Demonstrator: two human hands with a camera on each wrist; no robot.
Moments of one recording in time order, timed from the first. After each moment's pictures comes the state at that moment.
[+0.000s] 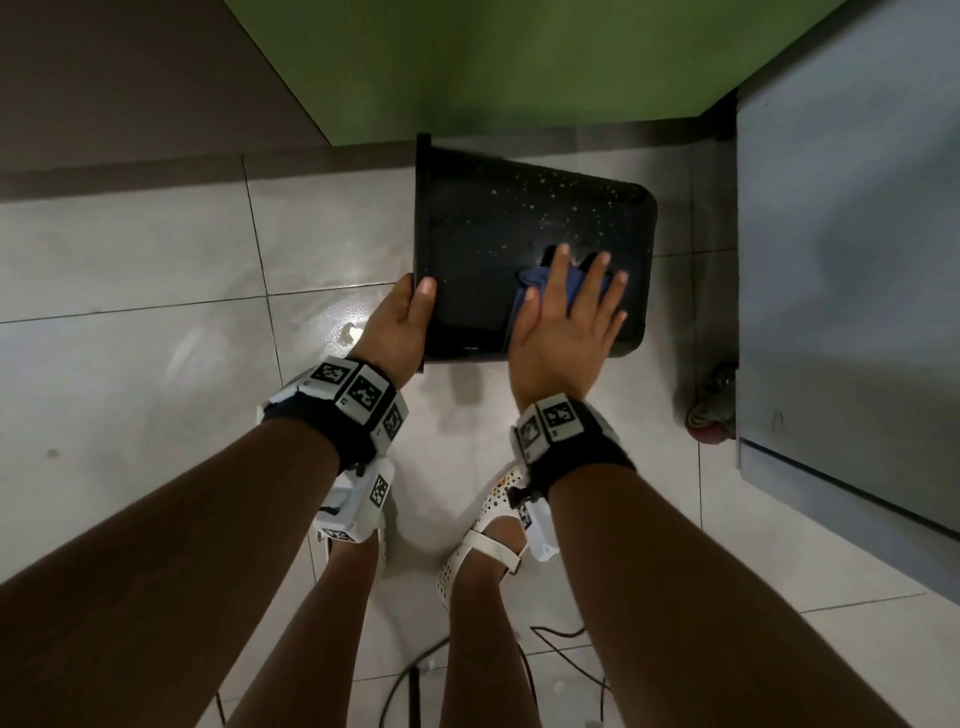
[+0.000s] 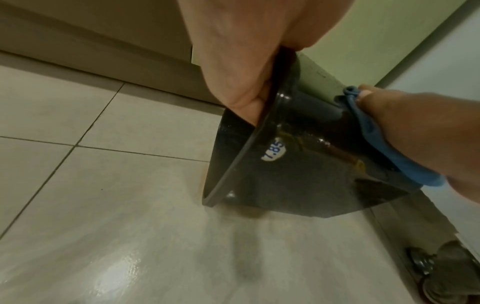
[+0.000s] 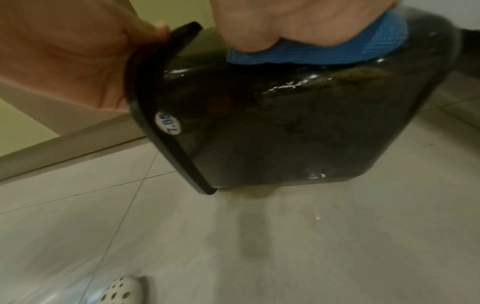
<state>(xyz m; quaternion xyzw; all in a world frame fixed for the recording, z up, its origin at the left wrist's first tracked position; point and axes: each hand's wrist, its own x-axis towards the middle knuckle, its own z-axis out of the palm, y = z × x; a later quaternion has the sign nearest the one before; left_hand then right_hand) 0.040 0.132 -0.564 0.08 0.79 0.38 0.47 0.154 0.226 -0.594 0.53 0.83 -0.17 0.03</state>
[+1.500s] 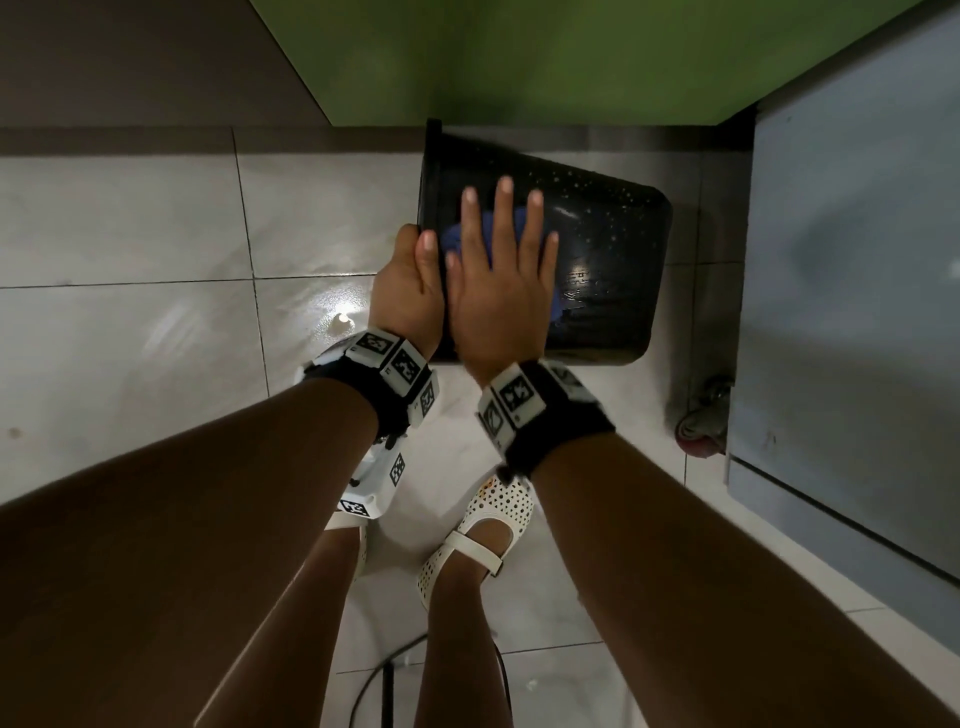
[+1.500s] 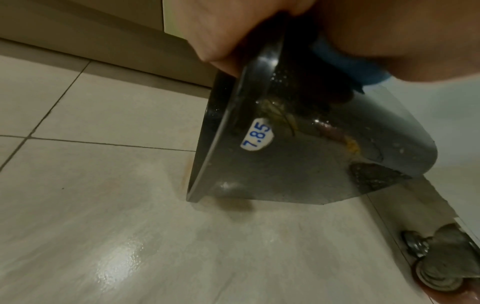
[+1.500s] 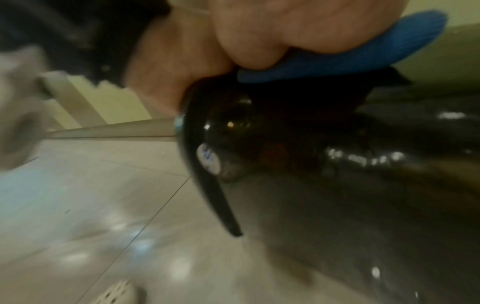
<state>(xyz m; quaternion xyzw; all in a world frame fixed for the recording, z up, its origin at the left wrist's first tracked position) 0.036 0.164 -0.581 0.11 0.86 0.42 0.28 0.093 0.223 -0.588 0.33 0.93 -0.12 0.07</state>
